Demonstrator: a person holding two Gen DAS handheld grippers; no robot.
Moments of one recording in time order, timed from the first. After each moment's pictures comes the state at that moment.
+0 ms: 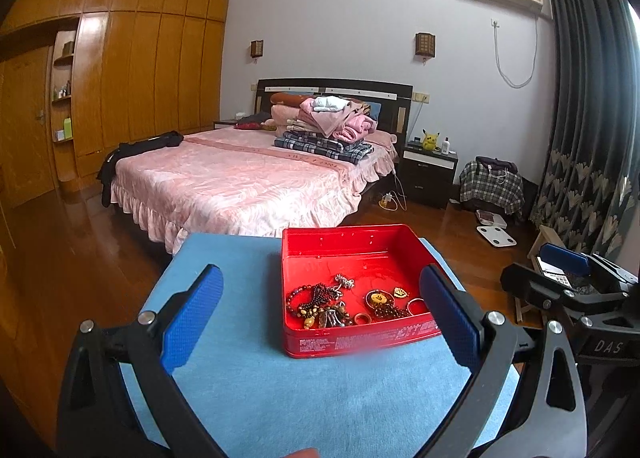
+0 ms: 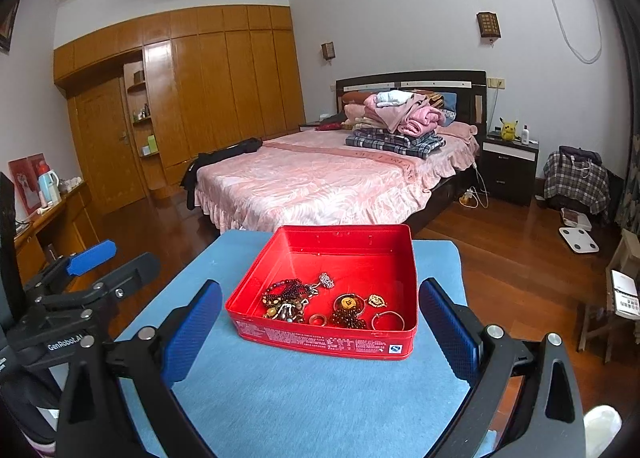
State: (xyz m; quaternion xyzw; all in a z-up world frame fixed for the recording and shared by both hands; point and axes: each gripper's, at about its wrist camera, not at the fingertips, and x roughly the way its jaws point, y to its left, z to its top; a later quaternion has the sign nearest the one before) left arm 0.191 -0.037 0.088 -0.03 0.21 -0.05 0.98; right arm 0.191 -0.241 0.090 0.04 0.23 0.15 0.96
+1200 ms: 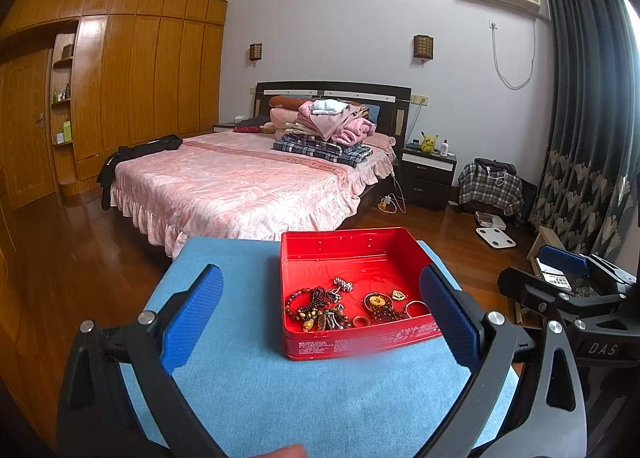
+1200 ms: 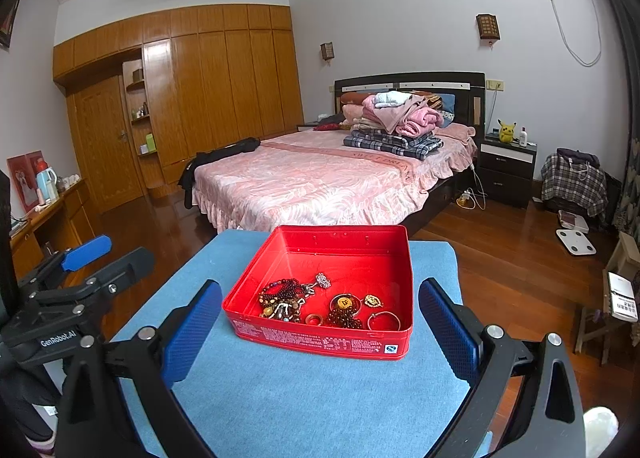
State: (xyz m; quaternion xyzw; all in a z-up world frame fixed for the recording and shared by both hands) left arm 0.192 -0.036 0.094 -0.03 0.20 -0.06 0.98; right arm 0.190 -0.242 0.096 0.03 0.23 0.15 0.96
